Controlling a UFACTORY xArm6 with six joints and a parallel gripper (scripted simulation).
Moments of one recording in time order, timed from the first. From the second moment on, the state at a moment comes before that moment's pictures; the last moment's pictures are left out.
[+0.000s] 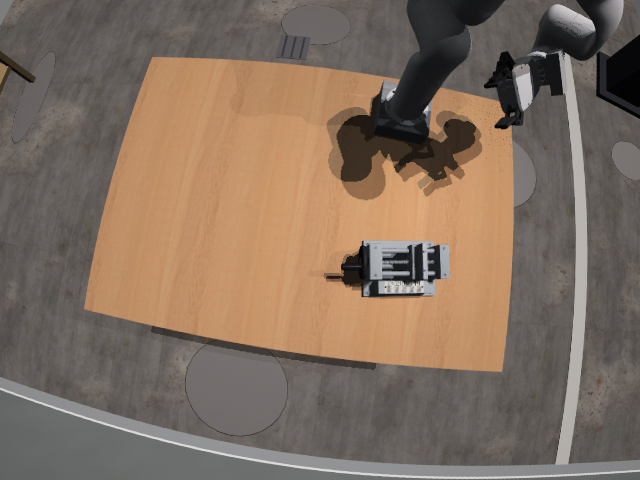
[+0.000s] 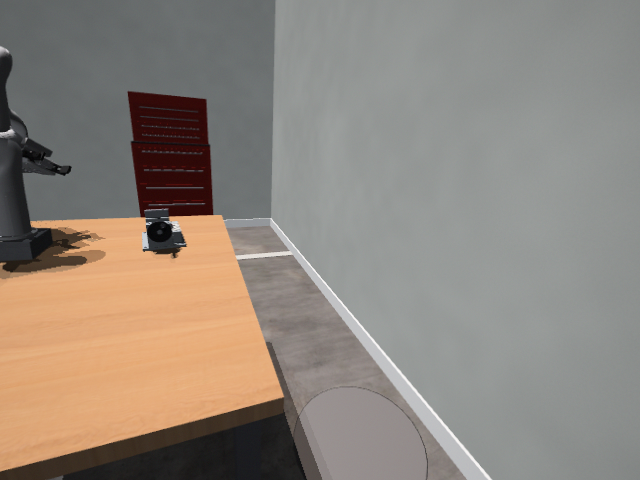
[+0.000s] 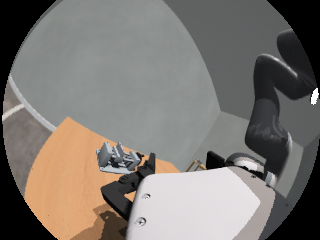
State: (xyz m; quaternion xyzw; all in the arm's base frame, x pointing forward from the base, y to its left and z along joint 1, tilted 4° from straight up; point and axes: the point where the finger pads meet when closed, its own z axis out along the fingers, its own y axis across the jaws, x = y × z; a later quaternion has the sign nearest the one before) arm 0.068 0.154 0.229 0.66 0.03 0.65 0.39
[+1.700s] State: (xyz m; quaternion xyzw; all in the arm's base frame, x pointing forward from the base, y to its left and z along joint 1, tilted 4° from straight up) arm 0.176 0.167 0.140 0.88 -0.24 0.08 0.40
